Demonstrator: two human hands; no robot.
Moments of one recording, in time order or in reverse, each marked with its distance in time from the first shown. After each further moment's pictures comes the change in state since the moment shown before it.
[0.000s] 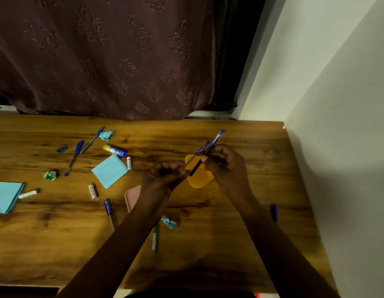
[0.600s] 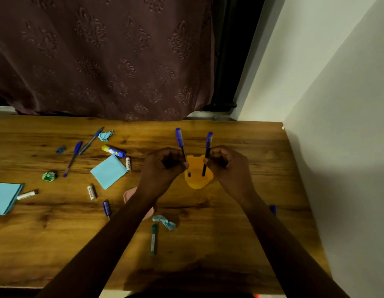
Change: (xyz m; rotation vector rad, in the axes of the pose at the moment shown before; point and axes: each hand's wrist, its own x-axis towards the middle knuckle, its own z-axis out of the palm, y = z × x) left_hand 0.023 0.021 0.009 0.780 -0.044 0.267; right_hand 0.009 0.005 -0.016 -0.347 -0.035 -0.088
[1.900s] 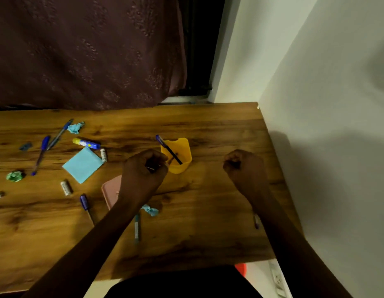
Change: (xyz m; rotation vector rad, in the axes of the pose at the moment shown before) left_hand -0.042 0.000 0.014 0.273 0.024 0.053; right_hand -0.053 0.030 -0.072 -0.467 0.058 0.254
